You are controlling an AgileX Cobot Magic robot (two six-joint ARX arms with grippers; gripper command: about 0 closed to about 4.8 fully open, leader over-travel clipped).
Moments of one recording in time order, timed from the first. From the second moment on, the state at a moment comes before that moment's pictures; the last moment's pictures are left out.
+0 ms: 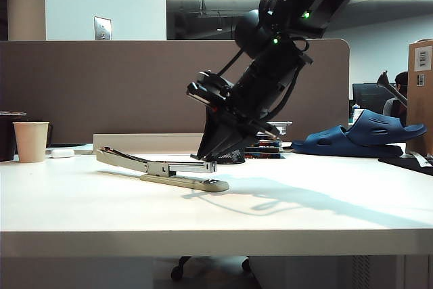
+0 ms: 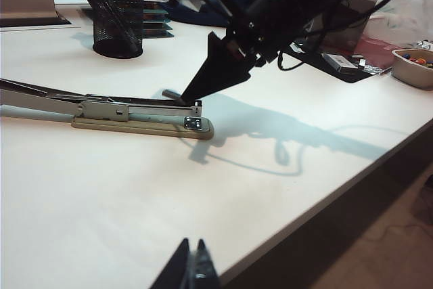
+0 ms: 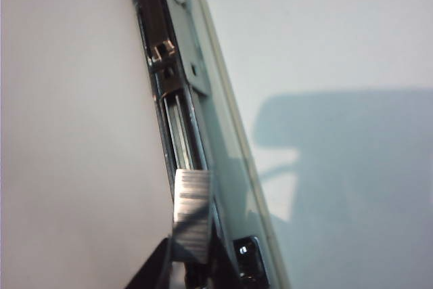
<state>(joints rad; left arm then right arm) -0.06 0.00 0.01 -0.13 0.67 -0.04 0.53 2.03 1.47 -0.34 -0.38 0.10</state>
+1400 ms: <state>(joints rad) -0.06 0.00 0.01 -0.13 0.67 -0.04 0.53 2.03 1.48 -0.35 -0.36 0.10</state>
